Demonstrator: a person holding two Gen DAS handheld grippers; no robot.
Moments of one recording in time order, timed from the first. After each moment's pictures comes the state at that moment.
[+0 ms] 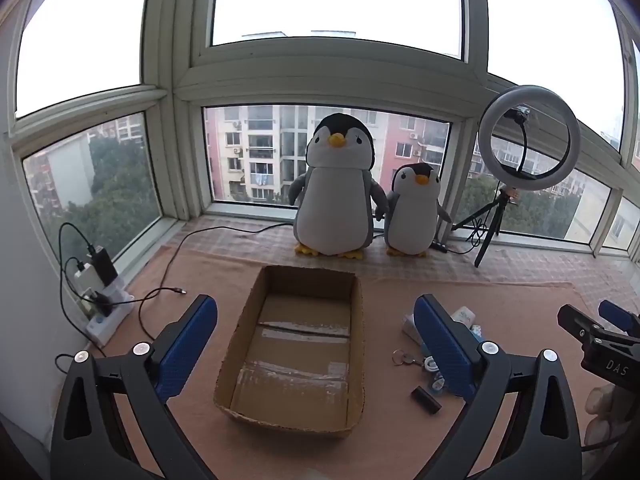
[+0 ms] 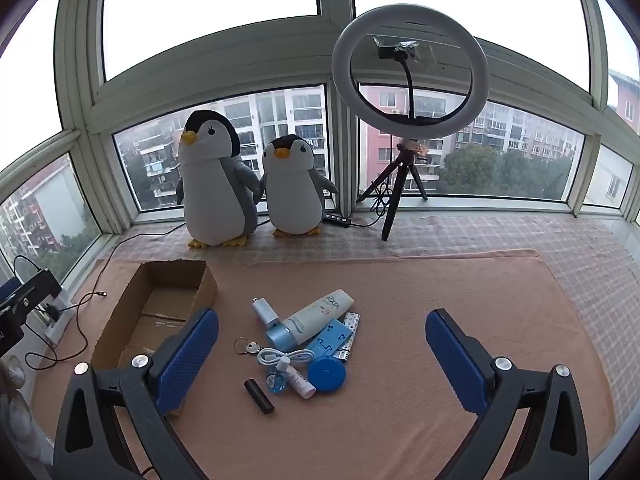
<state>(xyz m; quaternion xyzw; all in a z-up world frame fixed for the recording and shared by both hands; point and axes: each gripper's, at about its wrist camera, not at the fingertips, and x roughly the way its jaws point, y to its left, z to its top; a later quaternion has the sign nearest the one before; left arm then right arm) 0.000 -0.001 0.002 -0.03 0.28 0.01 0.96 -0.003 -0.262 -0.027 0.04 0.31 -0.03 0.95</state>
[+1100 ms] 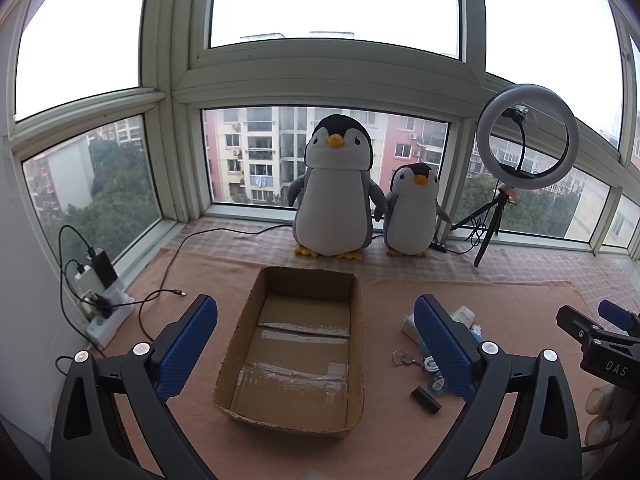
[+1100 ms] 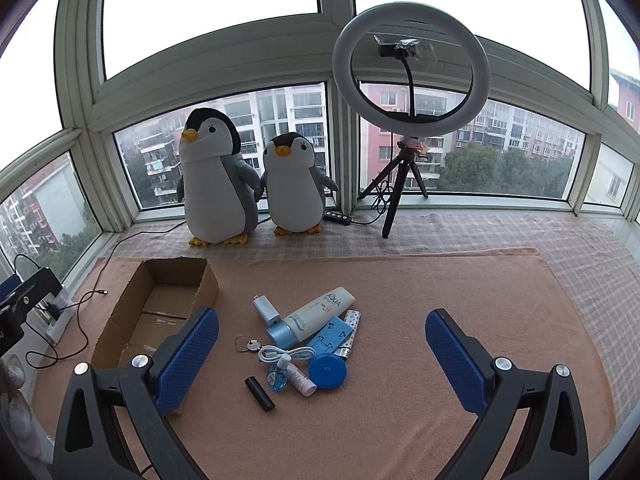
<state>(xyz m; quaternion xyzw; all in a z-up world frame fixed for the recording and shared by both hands) -0.003 -0.001 0.002 -0.03 0.28 0.01 0.96 -0.005 -0.257 -0.027 0.04 0.32 -0.03 0.95</state>
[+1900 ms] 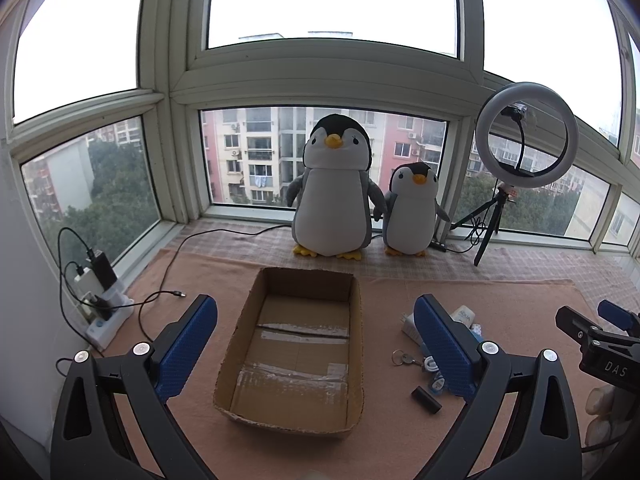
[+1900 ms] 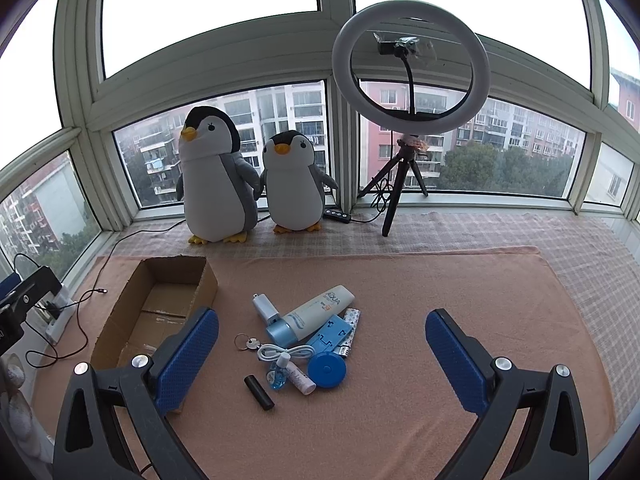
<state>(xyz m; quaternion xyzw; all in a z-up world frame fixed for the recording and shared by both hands) -0.001 0.000 0.002 -0.02 0.28 0.00 0.96 -0.004 -0.260 -0.028 0.04 0.32 -0.03 0.95</state>
